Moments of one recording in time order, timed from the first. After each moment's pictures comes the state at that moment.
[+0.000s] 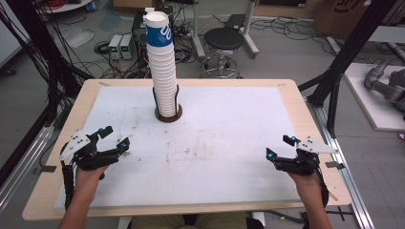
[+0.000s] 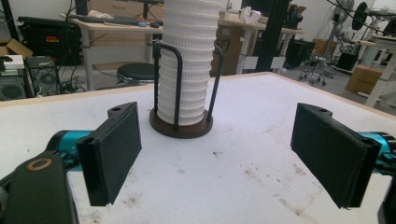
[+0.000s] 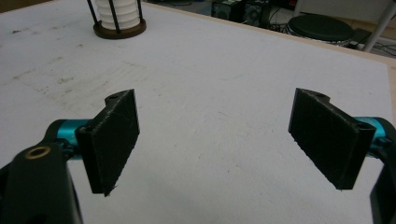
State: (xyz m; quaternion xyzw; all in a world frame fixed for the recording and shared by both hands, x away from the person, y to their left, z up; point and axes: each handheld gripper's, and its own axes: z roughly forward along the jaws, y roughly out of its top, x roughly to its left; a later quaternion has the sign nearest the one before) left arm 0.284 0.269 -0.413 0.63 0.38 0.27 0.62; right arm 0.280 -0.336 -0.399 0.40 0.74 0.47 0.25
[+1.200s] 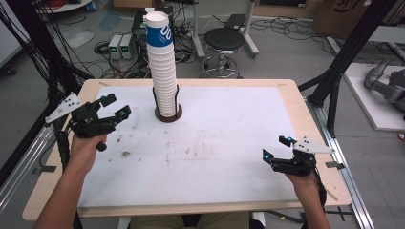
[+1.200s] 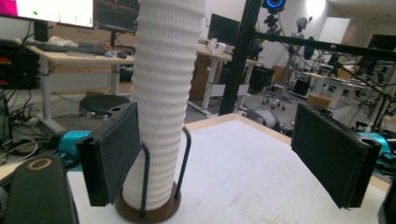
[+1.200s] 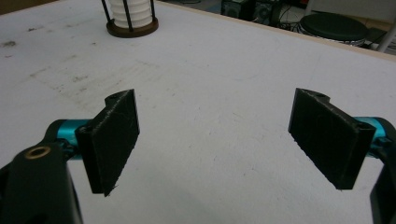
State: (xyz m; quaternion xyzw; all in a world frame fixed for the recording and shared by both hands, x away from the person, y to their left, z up) left arm 0.331 0.254 -0.315 0.62 0.33 0.22 0.68; right arm 0.280 -0.327 -0.398 0.39 0.75 0.48 0.24
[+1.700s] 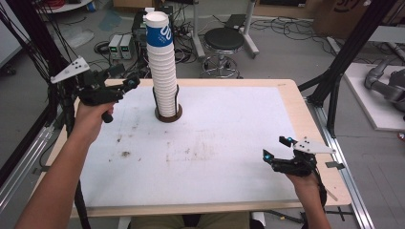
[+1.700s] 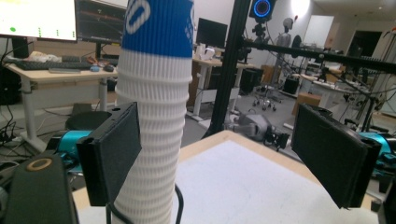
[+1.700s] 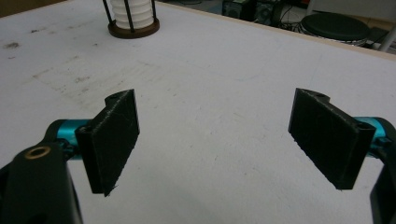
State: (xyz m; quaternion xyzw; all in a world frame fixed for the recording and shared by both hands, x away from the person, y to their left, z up) left arm 0.378 0.231 -0.253 0.63 0.31 0.21 0.68; right arm 0.279 -0.329 -0.398 0.39 0.75 0.48 0.24
